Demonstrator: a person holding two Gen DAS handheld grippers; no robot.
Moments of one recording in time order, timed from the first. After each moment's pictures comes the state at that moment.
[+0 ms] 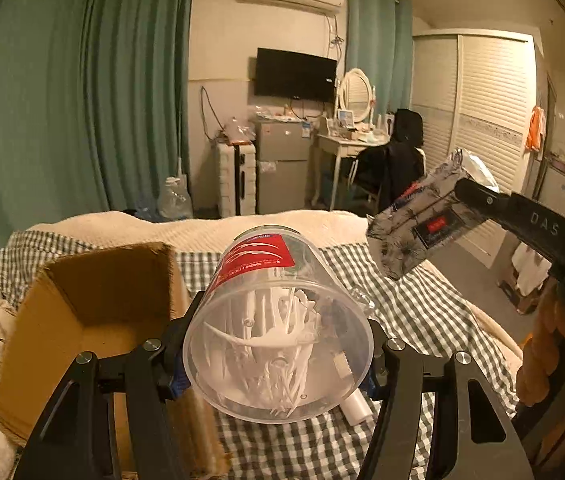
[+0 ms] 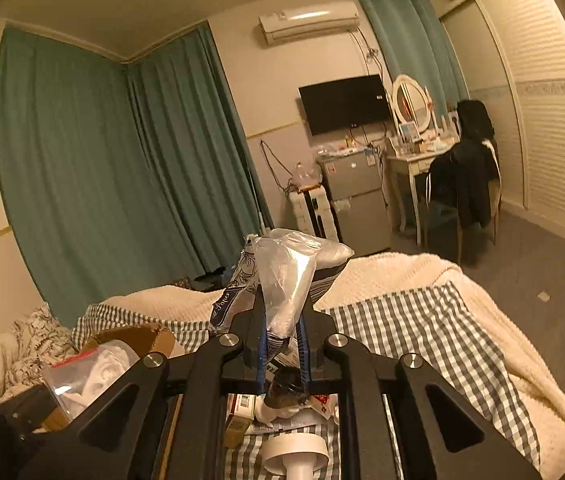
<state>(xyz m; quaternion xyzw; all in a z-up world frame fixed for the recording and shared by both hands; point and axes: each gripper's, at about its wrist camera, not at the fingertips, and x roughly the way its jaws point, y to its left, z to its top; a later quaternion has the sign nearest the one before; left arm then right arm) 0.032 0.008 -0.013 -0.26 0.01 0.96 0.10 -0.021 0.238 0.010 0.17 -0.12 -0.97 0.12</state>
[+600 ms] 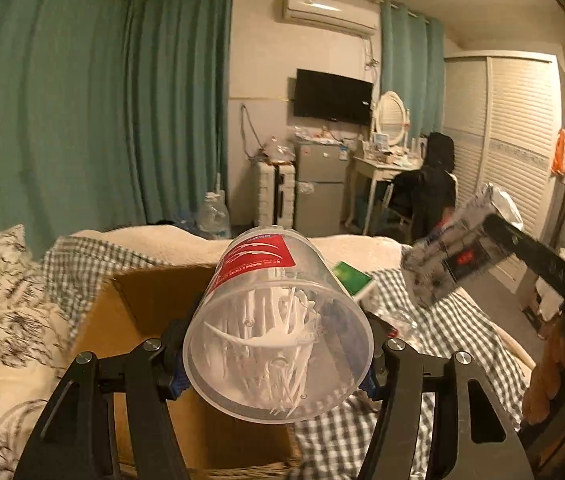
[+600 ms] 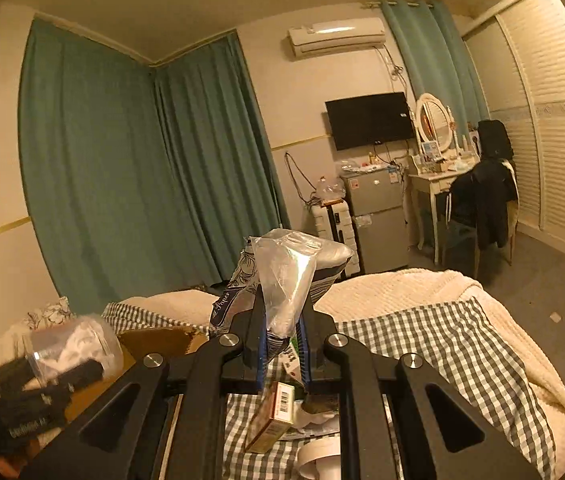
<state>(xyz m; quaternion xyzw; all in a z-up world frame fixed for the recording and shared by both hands) 0.046 -0.057 0.015 -0.23 -0.01 0.97 0.03 0.001 0.195 0.020 0.13 -0.10 -0.97 0.16</state>
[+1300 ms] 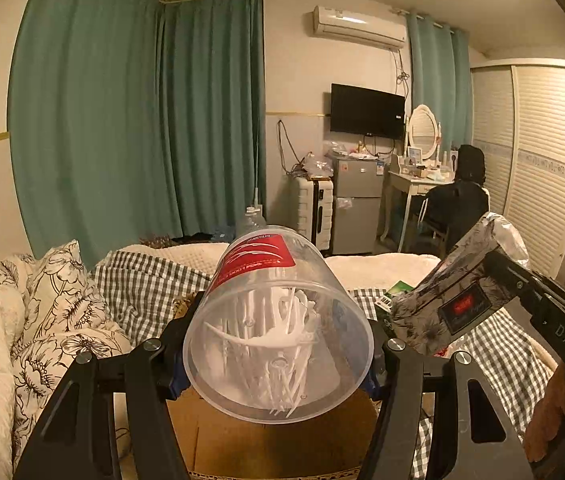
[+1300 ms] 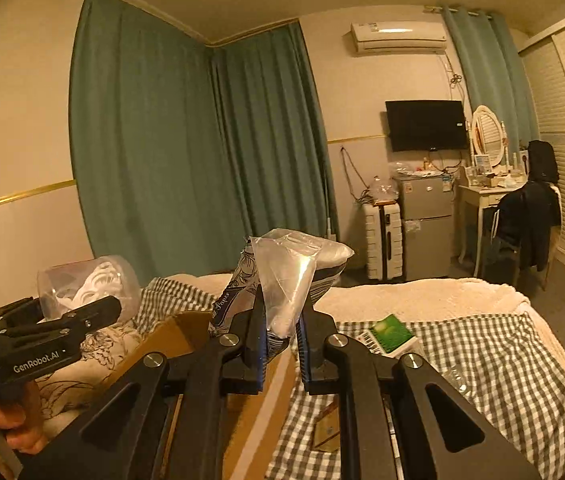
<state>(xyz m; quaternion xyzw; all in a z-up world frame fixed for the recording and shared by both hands) 0.053 -0.118 0.033 -0.21 0.00 0.98 -0.02 0.025 0.102 0.021 0.14 -0.05 -0.96 0.24</state>
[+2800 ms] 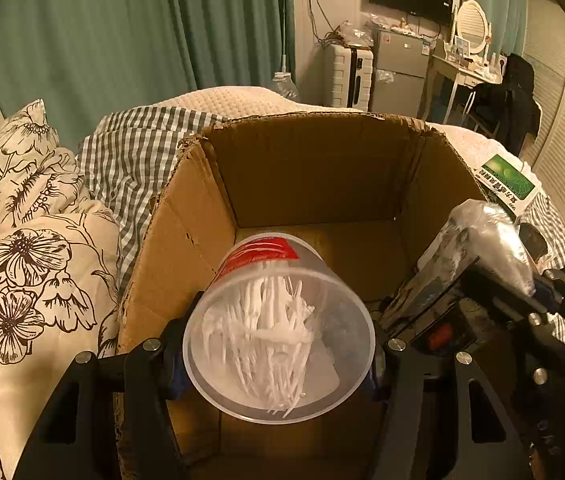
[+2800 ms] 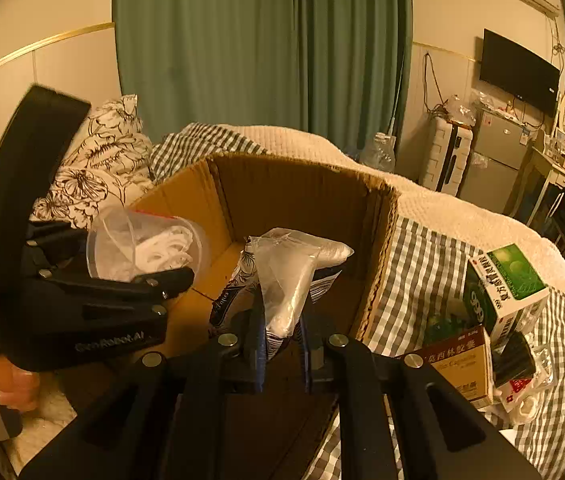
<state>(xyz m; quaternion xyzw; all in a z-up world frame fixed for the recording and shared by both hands) -0.032 -0.162 -0.099 -0.44 0.00 0.89 -0.07 -0.048 -0.013 -0.100 0.32 0.11 -0.88 0.33</state>
